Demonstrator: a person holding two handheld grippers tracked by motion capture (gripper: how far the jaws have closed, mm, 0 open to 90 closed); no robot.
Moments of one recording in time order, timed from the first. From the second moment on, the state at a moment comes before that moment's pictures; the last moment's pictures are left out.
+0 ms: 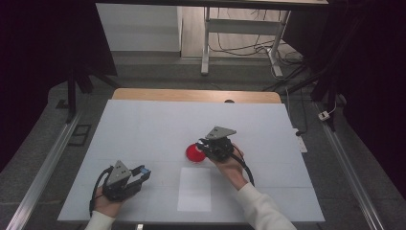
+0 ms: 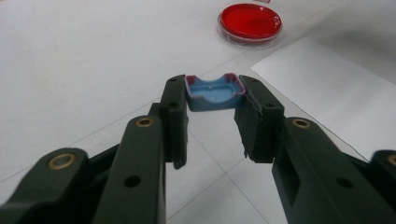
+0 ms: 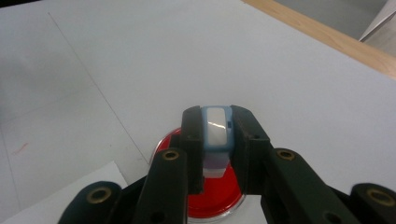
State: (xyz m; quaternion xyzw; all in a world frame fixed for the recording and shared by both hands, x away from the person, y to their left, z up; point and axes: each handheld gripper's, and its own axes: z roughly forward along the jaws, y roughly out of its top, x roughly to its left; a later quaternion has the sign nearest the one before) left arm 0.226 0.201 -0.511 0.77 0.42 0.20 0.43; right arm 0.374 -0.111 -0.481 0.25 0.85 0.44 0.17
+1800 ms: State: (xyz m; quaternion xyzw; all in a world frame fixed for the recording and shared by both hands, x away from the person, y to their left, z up) left arm 0.225 0.200 -0.511 0.78 0.42 0.21 0.43; right arm 0.383 -0.097 -0.501 0.25 0.87 0.39 0.16
